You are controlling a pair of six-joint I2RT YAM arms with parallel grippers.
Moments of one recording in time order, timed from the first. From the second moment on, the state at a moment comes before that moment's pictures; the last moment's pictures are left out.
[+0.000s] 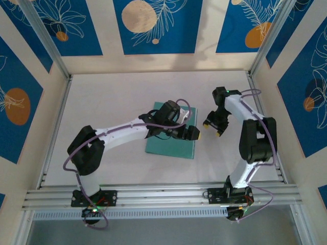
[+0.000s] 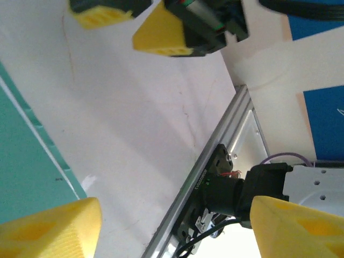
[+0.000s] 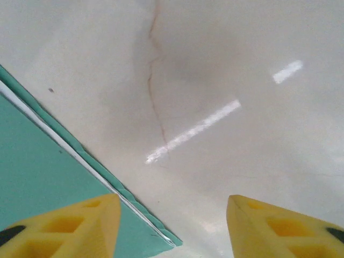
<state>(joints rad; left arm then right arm) -0.92 1.80 1.34 -0.23 0.59 -0.70 0.10 1.71 1.29 -1.17 -0.10 0.81</state>
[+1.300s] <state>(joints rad) -0.56 1.12 0.96 -0.81 -0.52 -0.62 0.05 1.44 0.49 0.36 -0.01 0.14</state>
